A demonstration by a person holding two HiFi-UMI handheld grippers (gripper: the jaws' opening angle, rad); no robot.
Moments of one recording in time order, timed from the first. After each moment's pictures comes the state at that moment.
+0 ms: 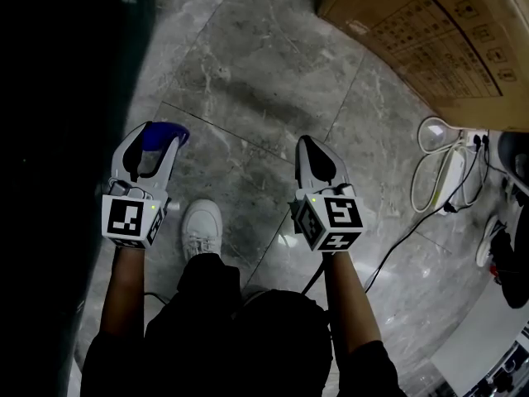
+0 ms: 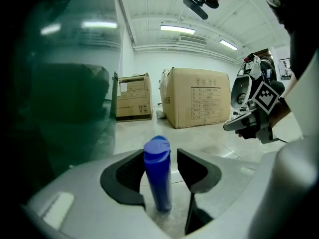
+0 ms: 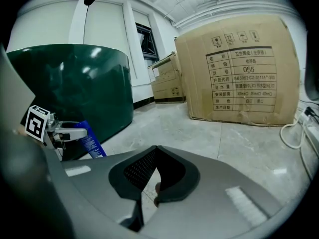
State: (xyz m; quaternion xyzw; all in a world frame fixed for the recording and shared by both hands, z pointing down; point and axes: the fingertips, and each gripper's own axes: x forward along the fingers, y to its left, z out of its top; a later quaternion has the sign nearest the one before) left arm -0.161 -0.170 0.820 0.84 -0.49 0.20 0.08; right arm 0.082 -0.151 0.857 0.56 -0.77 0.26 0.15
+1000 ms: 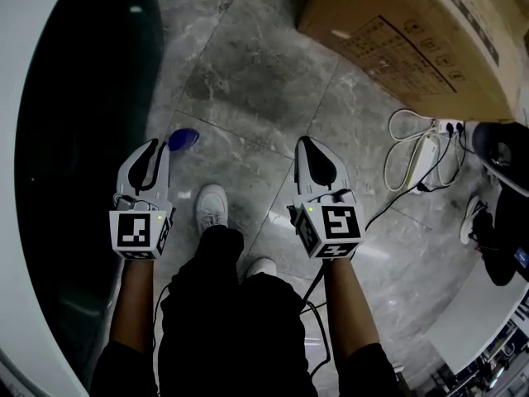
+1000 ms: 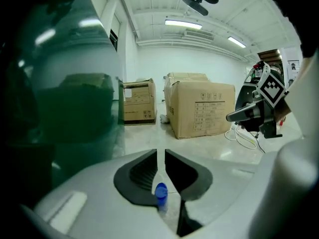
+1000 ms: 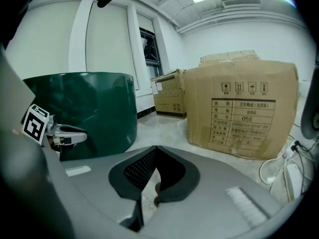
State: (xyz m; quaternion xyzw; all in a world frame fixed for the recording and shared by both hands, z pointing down) left arm -0.166 -0.163 0.683 0.82 -0.51 0.24 0.11; right arm 0.081 -0.152 0.687 0.57 -0.77 0.23 0.16
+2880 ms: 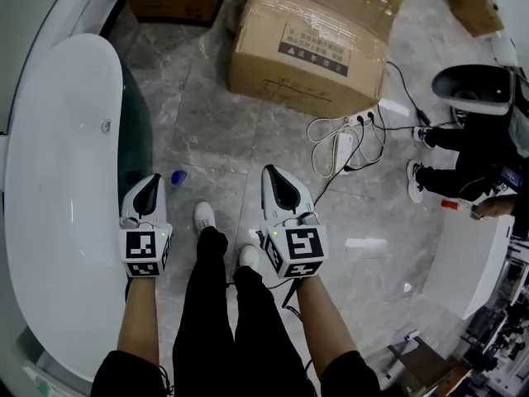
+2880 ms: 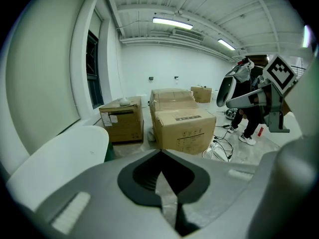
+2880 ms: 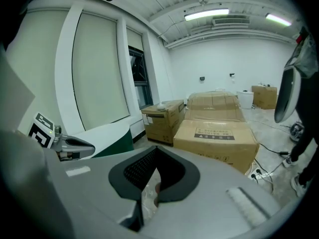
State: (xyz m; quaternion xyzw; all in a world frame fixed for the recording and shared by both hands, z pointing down) left arm -0.096 -0.175 0.343 0.85 -0.42 0.29 0.12; right arm 0.118 -0.129 0.304 0.64 -0.72 0.23 0.13
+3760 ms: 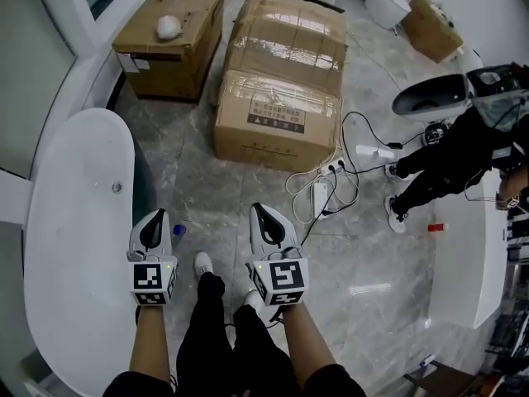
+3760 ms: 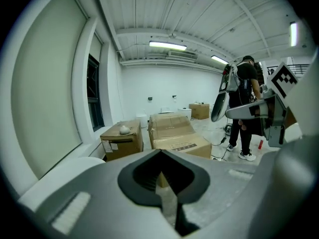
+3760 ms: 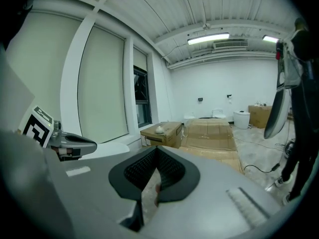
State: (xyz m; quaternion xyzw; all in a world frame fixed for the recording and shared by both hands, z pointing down) left arm -0.053 -0.158 0.170 0.88 -0.43 0.21 0.06; right arm 0.135 -0.100 0.141 0.67 -0.72 0.15 0.09
